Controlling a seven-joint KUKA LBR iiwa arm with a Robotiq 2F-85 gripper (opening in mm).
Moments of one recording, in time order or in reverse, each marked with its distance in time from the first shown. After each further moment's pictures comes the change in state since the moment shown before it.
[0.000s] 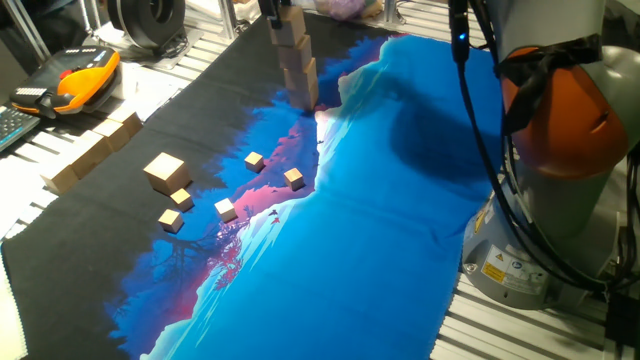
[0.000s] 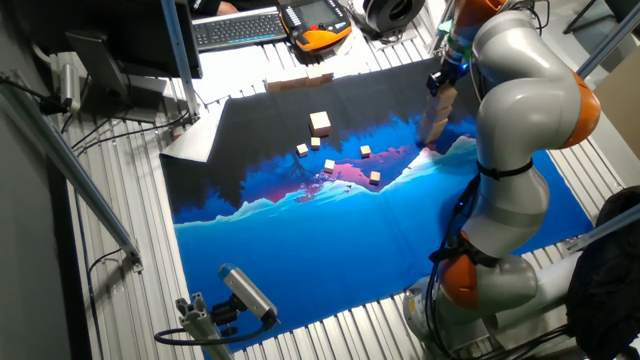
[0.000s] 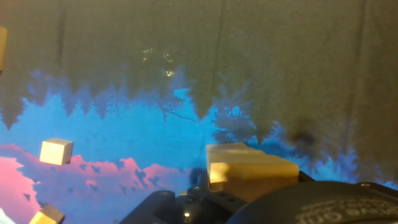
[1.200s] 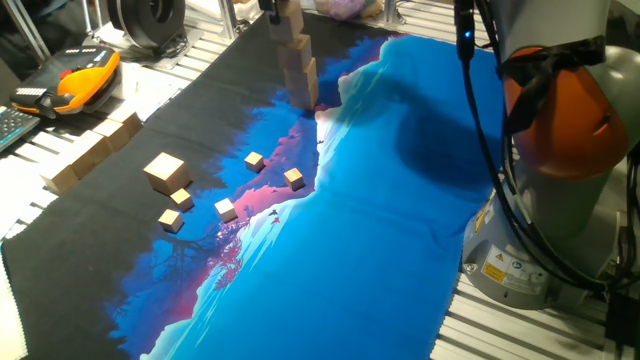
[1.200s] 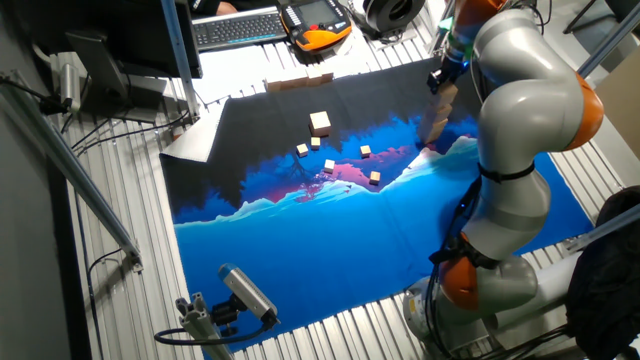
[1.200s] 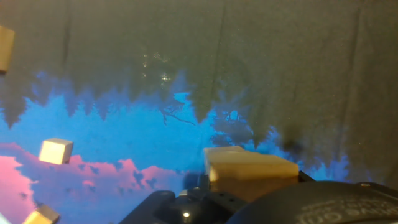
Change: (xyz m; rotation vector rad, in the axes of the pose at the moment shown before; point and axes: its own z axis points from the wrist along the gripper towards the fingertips) arm 0.001 0.001 -0.003 0.049 -0.059 -0.055
